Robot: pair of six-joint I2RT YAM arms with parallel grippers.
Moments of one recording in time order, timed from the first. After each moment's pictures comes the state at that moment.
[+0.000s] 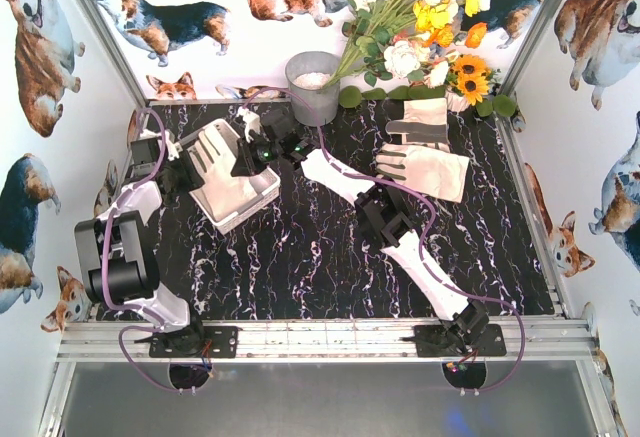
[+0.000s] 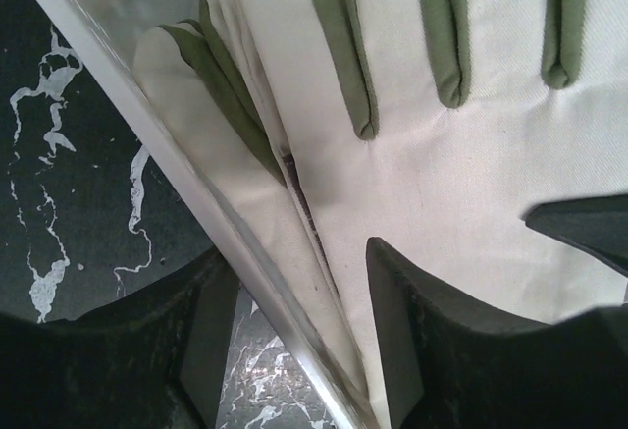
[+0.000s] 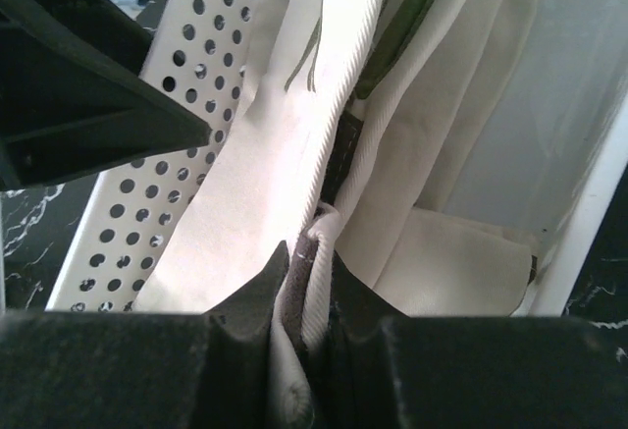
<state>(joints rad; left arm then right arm) 0.25 1.59 0.94 -0.15 0.27 -0.20 0.74 2.71 2.47 -0.21 -0.62 0.27</state>
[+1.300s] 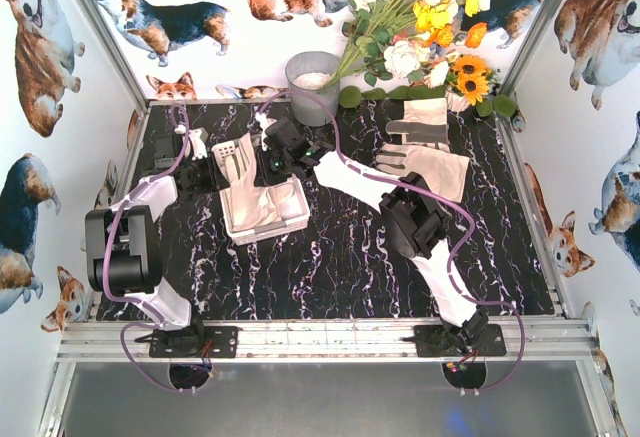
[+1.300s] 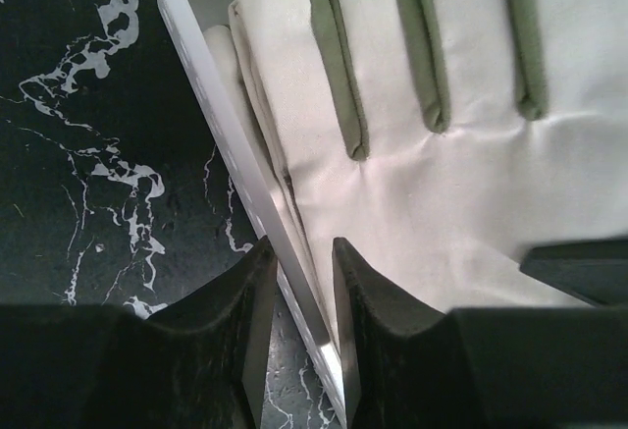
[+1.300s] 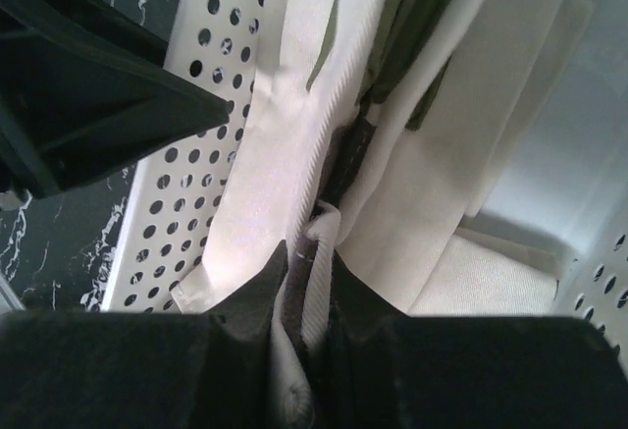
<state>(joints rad) 0.12 1.64 0.98 -0.19 0.44 -0.15 0.79 2.27 1.97 -0.36 -0.23 0.41</state>
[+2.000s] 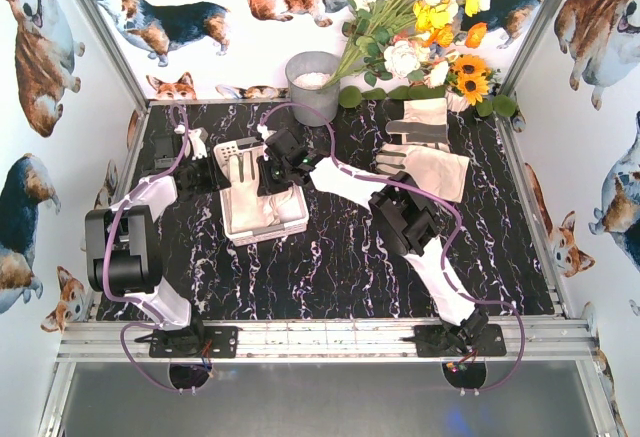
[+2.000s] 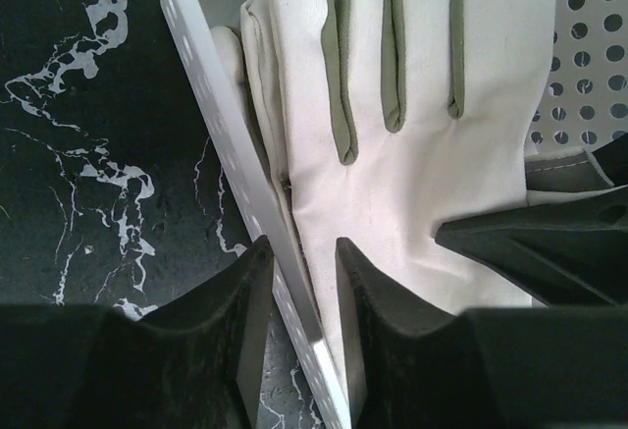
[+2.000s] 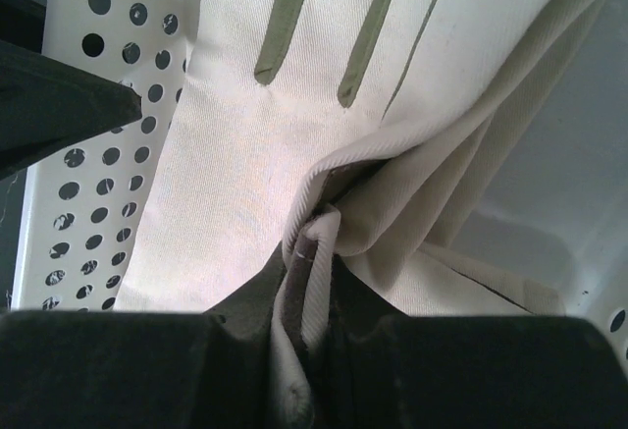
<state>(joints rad) 0.12 1.64 0.98 -0.19 0.47 -0.16 0.79 2.35 1.93 -0.32 -0.23 0.43</state>
